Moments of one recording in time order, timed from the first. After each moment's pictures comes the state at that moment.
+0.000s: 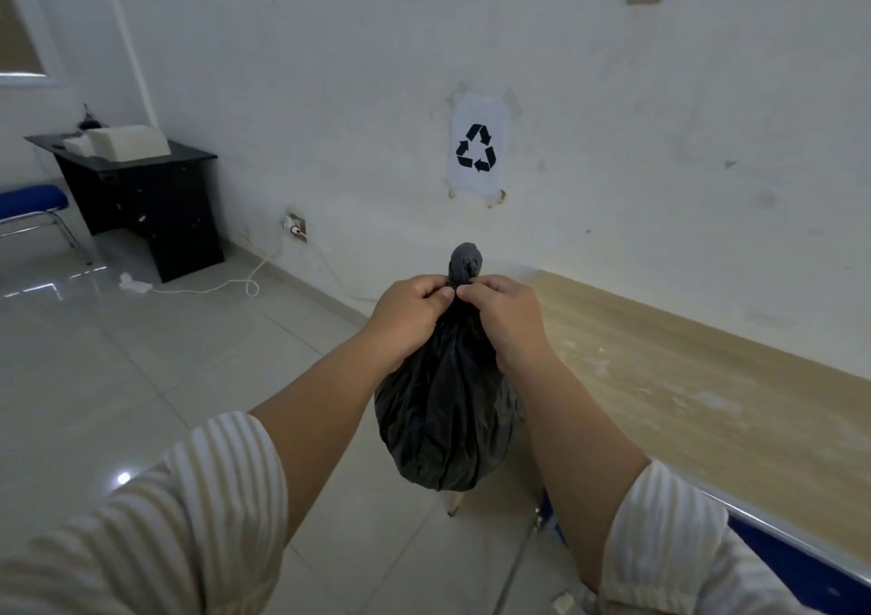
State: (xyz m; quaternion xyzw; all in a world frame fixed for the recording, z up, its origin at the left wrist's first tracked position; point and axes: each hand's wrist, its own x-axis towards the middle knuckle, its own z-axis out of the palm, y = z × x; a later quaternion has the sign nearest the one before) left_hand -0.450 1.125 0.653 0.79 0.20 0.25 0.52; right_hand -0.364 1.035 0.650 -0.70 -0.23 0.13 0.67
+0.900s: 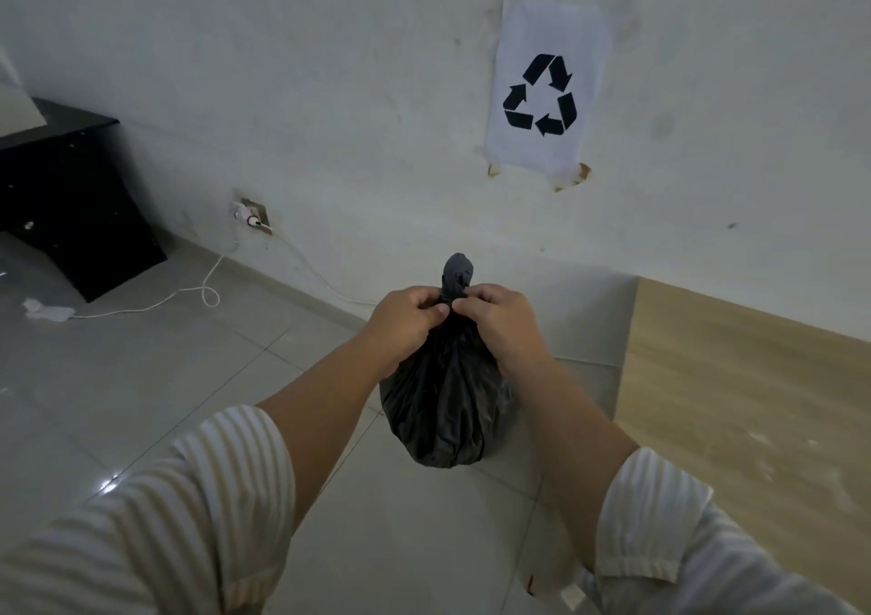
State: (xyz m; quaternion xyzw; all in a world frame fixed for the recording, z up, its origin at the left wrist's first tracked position) left_hand -0.212 1.540 0.577 0.78 0.23 0.10 0.58; right_hand -0.131 1.432 0.562 -0.75 -0.17 0.16 0.62
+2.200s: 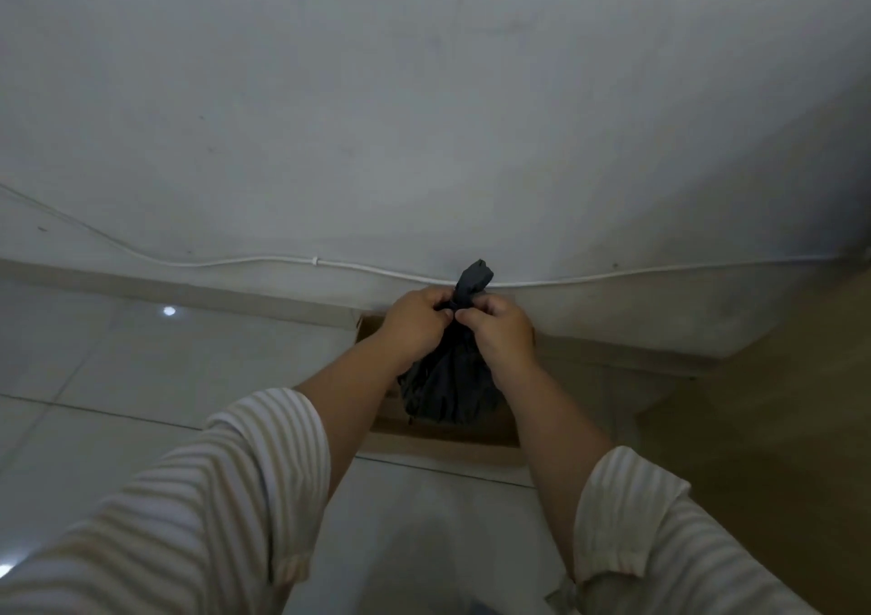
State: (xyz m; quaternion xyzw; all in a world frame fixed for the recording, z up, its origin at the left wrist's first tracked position) left_hand 0.165 1.745 0.074 0.82 0.14 -0.12 0.54; right_hand 0.182 1.629 0.054 -0.76 0.09 0.14 0.63
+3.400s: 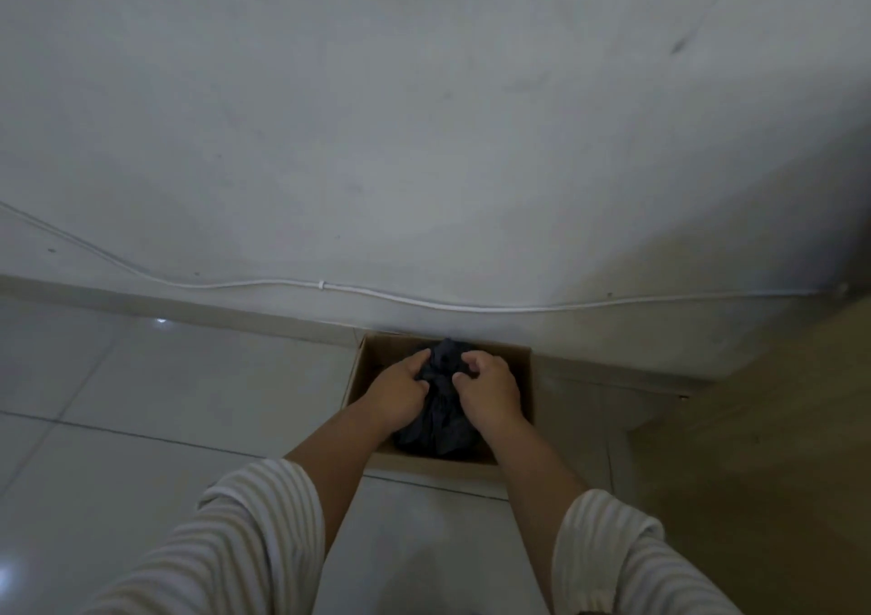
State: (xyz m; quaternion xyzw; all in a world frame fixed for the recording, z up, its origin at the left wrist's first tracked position) left_hand 0.133 1.772 0.056 0.84 0.15 -0.22 0.47; right_hand 0.161 1.635 0.036 -0.90 0.04 0.17 0.41
